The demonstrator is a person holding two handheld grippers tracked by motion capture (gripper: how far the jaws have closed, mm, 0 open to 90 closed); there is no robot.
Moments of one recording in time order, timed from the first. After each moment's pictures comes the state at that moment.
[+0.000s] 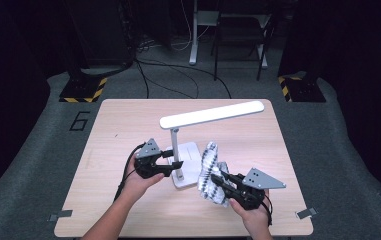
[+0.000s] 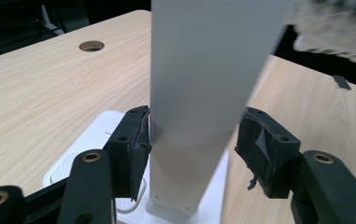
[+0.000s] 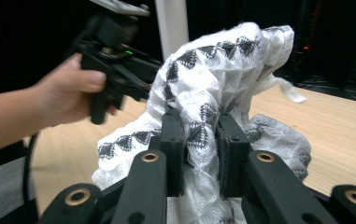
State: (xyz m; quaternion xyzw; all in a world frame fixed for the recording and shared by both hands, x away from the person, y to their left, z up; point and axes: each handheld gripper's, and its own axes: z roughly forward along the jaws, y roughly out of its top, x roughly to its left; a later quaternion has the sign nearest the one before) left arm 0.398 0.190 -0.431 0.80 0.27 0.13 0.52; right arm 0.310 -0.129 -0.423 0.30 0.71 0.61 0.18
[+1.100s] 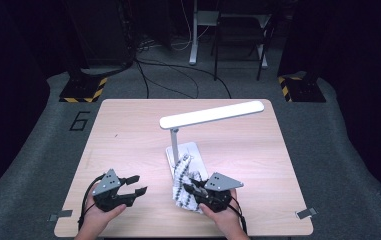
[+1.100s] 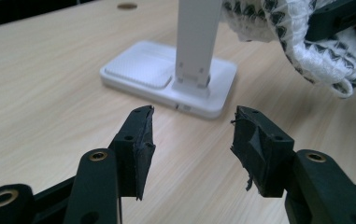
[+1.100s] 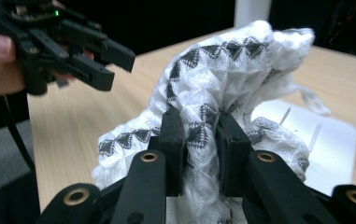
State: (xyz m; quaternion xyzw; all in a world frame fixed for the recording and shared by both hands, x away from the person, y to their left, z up) left arm 0.322 0.286 -0.471 0.80 0.30 0.16 0.49; right arm 0.325 -0.053 -0.465 0.26 0.78 0.56 0.14
